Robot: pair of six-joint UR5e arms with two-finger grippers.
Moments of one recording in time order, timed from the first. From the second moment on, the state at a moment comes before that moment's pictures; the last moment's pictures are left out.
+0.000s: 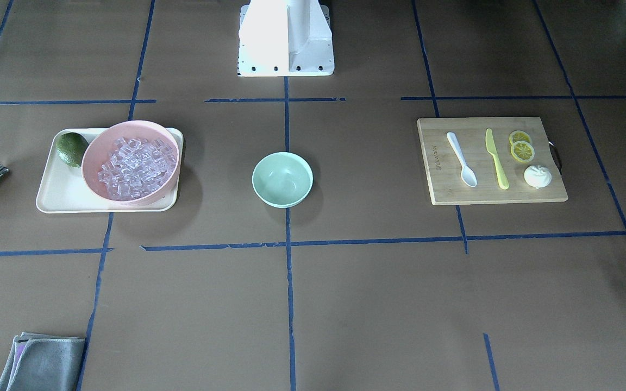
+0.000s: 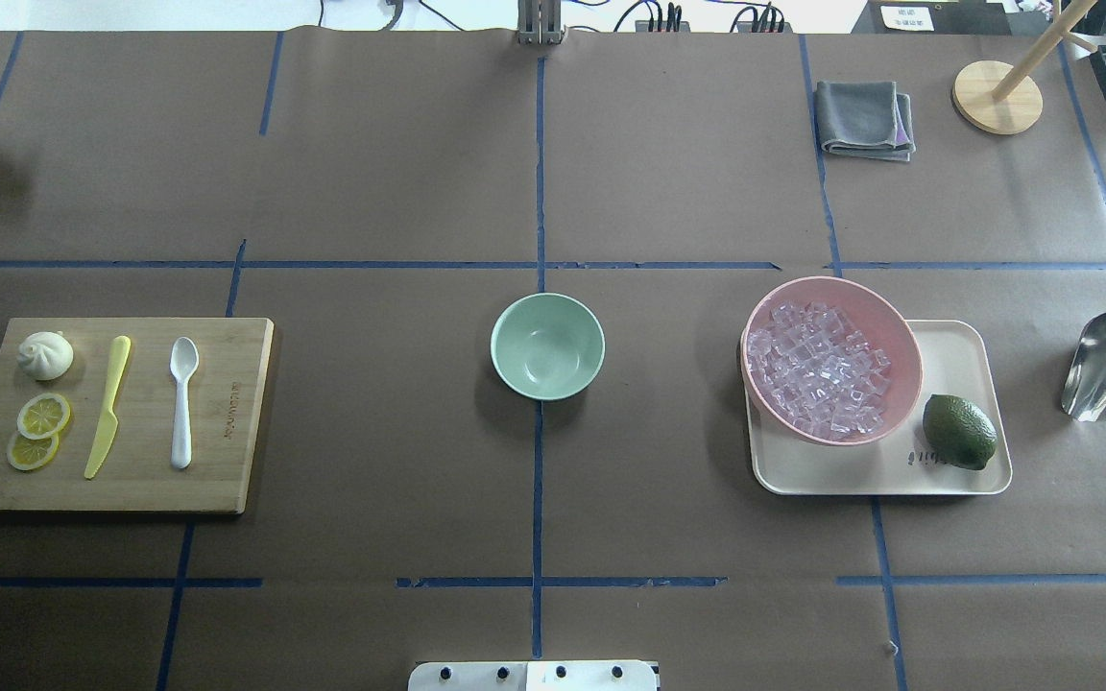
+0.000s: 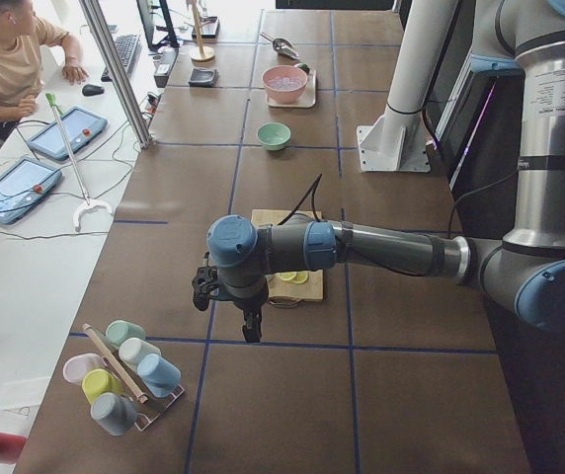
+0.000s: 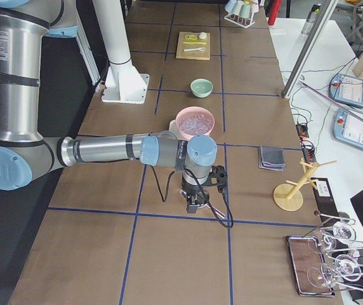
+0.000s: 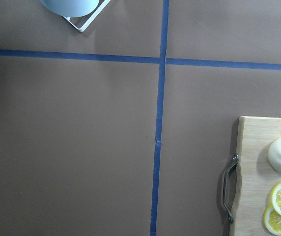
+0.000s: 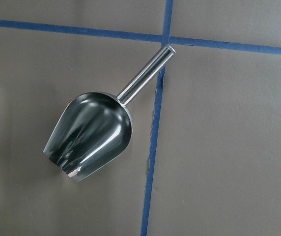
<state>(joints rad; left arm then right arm) -1.60 -1.52 -1.75 -1.33 -2.38 0.05 1.55 -1.69 1.81 -1.77 2.33 -0.14</state>
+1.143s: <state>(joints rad) -1.58 -1.50 -1.77 -1.34 -2.40 0.06 1.53 -1.69 1.81 -1.77 2.36 -0.14</state>
